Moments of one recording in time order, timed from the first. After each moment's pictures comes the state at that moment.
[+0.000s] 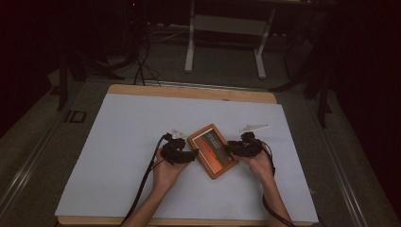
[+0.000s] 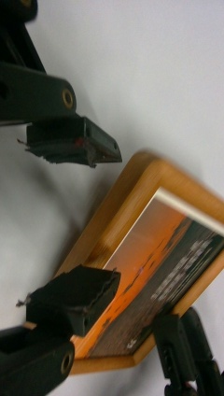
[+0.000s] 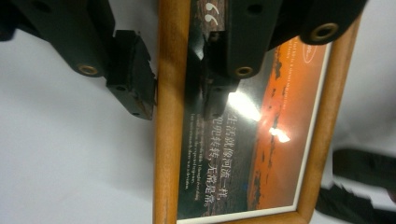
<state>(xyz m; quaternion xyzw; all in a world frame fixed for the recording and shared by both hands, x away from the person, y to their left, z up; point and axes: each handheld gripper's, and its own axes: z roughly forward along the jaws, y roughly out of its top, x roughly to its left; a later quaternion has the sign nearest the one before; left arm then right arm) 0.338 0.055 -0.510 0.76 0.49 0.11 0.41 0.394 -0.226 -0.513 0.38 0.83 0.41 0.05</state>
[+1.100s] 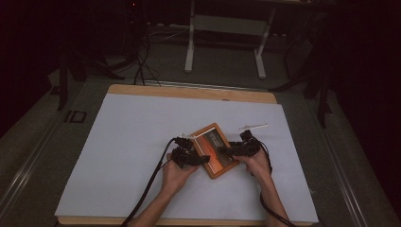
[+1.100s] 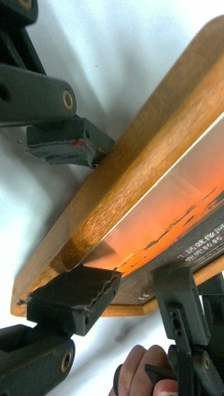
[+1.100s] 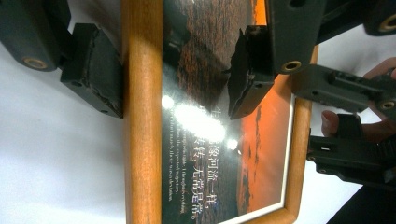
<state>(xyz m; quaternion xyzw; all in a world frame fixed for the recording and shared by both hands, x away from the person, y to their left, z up) 0.349 0.034 -0.525 0.76 0.48 -0.02 0.42 0.403 -0.224 -0.523 0.41 0.80 0.43 -0.04</state>
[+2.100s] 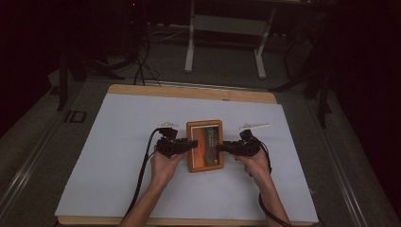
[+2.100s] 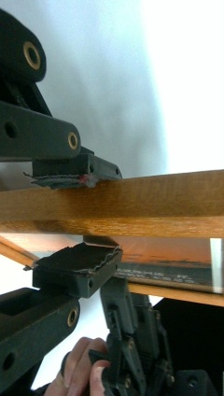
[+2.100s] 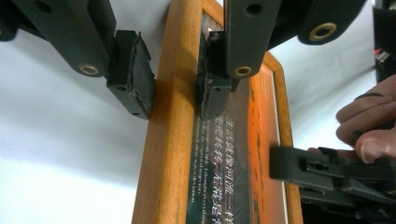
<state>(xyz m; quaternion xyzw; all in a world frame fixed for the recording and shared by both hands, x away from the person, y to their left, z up) 0.355 0.082 -0.491 0.71 0.49 0.01 0.50 0.386 -0.213 -0.498 0.39 0.79 0.47 -0.04</state>
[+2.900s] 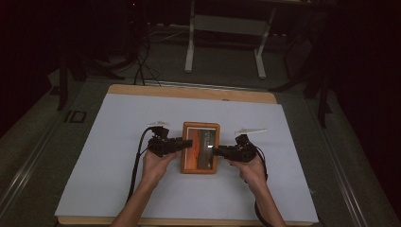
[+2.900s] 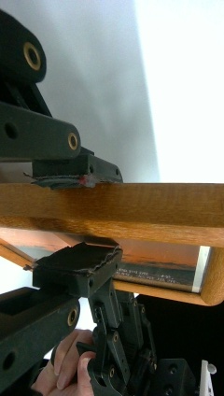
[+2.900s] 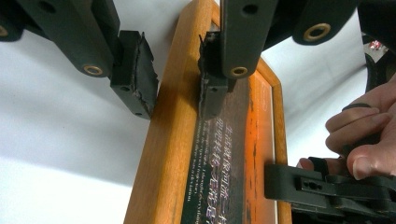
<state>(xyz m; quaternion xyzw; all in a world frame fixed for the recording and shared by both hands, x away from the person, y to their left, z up) 0.356 0.106 -0.492 0.71 0.47 -0.04 0.53 0.360 -0.196 -0.490 0.41 0.79 0.46 -0.03</state>
